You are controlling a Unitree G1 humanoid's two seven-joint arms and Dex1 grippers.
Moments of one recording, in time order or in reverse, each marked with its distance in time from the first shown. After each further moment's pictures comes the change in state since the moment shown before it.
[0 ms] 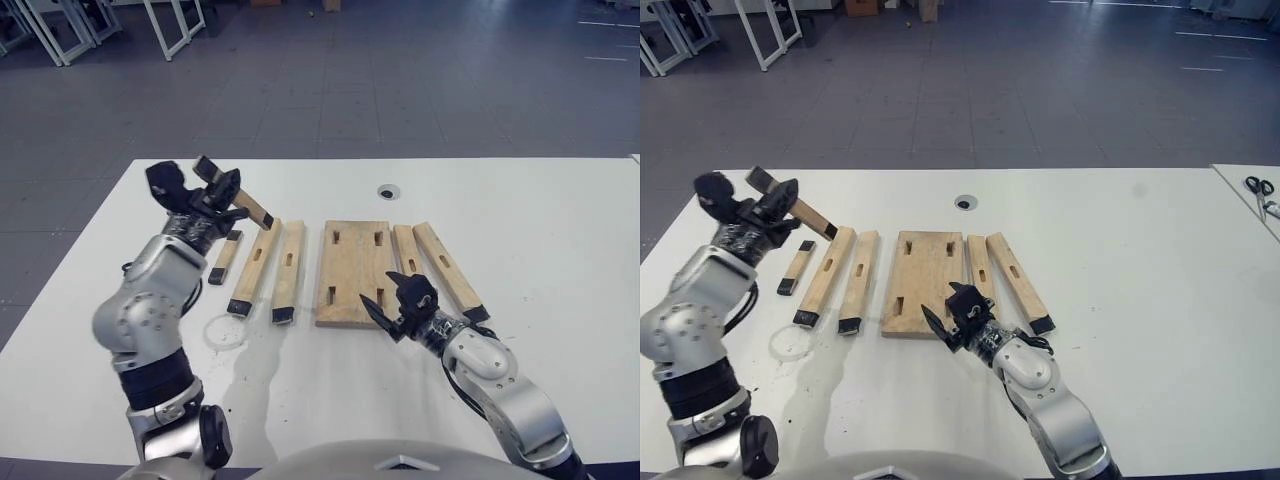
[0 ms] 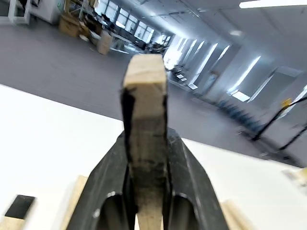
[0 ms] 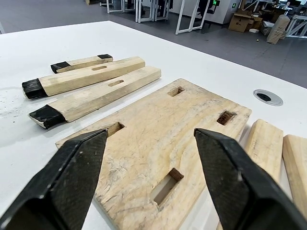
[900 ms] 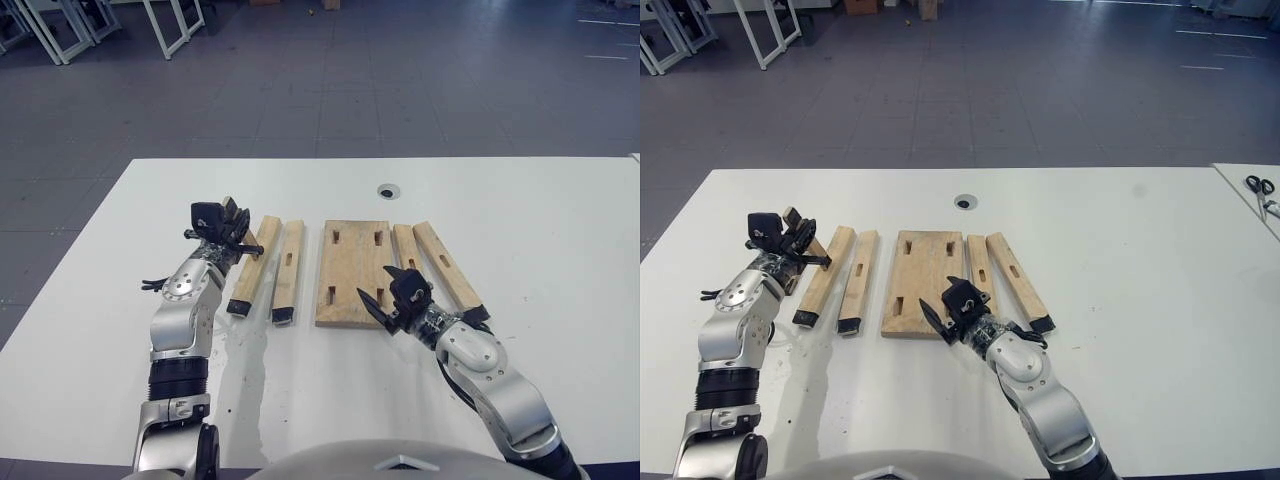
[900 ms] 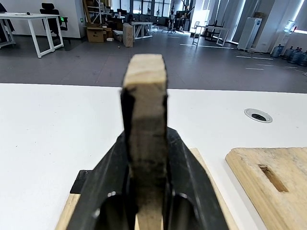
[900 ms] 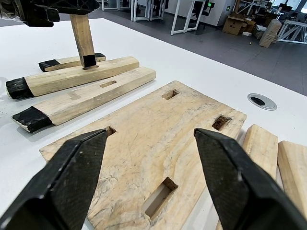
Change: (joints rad) left arm 0.056 0.041 -0.145 0.399 0.333 -0.401 -0.157; right arm -0.035 0.026 0.012 0.037 -0.040 0.000 -0.005
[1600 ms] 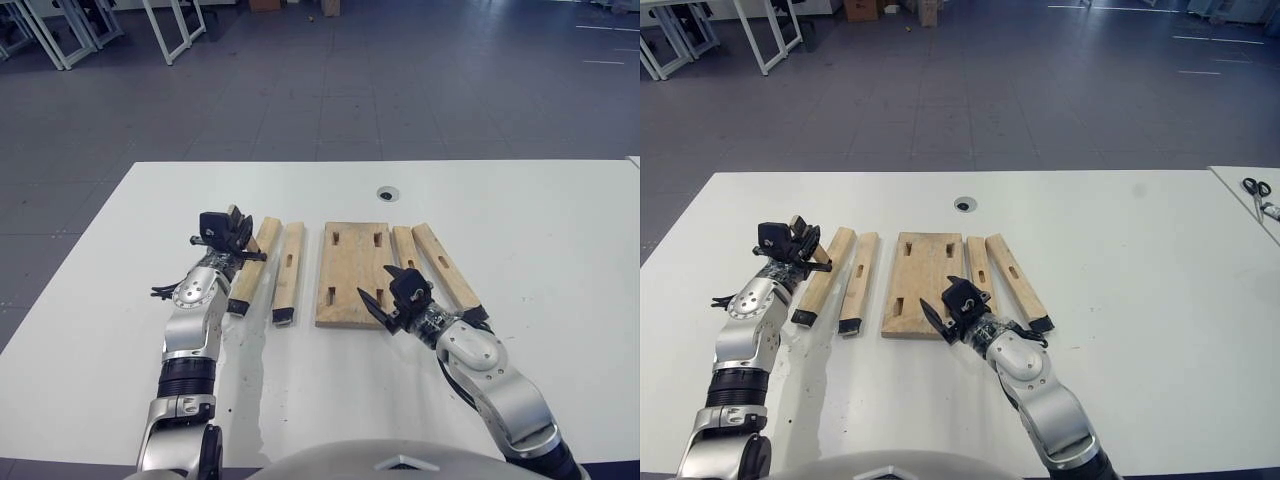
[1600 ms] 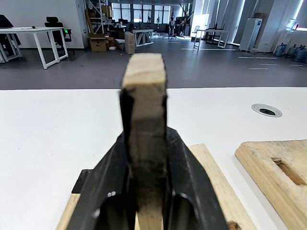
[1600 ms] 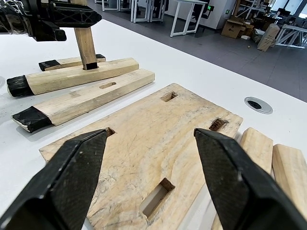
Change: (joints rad) left arm 0.013 -0.018 -0.043 0.157 0.063 -0.184 -0.012; right arm -0.005 -0.002 -0.001 0.004 -0.014 0.000 0.008
